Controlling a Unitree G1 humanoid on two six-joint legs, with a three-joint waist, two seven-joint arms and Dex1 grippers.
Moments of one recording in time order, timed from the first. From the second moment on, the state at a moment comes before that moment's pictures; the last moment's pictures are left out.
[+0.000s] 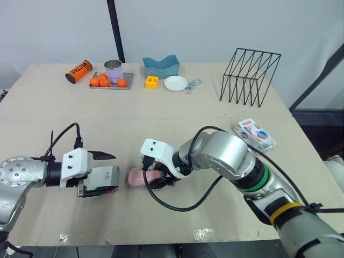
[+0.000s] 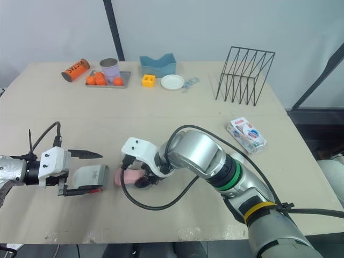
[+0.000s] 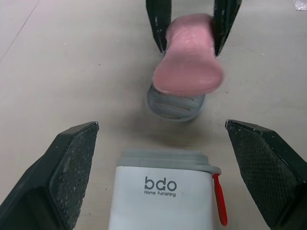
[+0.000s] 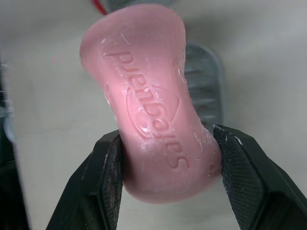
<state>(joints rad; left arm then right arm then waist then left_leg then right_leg) -0.02 0.95 0.15 -0.29 -0.39 0.13 -1.23 -0.99 -0.35 0.62 -0.33 0.52 1.58 0.60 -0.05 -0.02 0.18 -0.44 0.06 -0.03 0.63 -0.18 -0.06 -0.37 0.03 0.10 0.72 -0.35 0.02</state>
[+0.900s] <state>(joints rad) 0.03 0.95 0.15 -0.28 -0.37 0.11 -1.24 -0.98 -0.36 0.70 -0.26 0.51 1.52 0.60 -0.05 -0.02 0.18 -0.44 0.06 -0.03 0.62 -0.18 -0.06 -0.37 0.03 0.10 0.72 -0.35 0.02</state>
